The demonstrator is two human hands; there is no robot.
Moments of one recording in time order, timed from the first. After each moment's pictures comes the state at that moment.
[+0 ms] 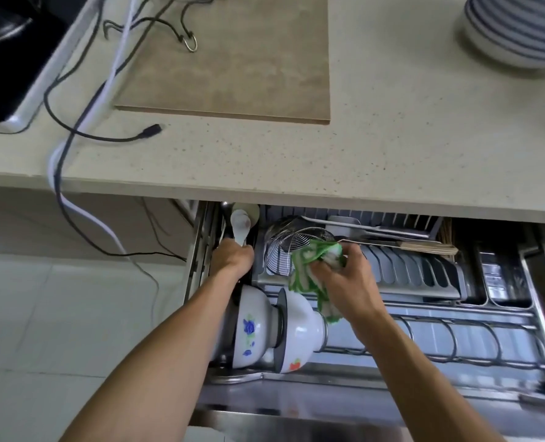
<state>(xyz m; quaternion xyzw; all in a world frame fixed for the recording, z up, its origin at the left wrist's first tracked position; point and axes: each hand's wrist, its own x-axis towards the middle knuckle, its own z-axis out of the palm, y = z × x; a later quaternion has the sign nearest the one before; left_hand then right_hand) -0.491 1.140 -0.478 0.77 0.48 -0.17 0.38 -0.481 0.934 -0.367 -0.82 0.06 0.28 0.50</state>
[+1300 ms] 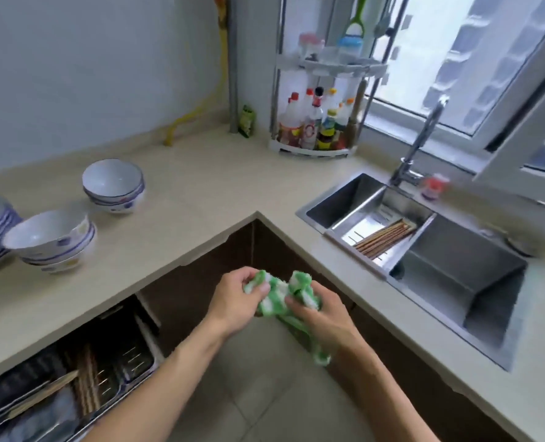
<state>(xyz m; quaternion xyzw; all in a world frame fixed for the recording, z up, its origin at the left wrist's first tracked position) -0.435 0.380 -0.124 0.83 -0.11 -0.17 0.53 -0.530 0.225 -0.118 -0.77 0.19 0.01 0.60</state>
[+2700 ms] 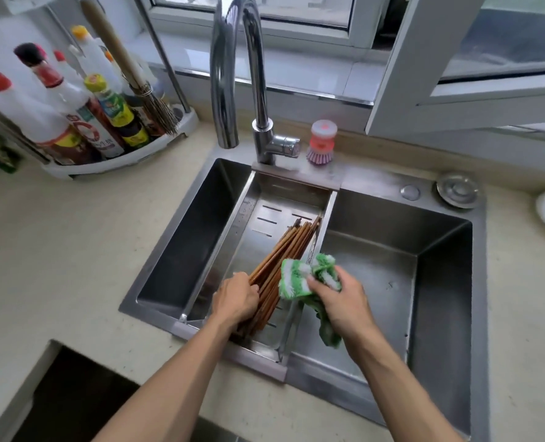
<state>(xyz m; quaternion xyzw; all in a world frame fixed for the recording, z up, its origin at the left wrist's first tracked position) -0.274 -0.068 -0.265 0.91 -0.26 -0.33 0.06 -0.440 -0.162 -0.217 -0.53 0.50 -0.14 0.67</state>
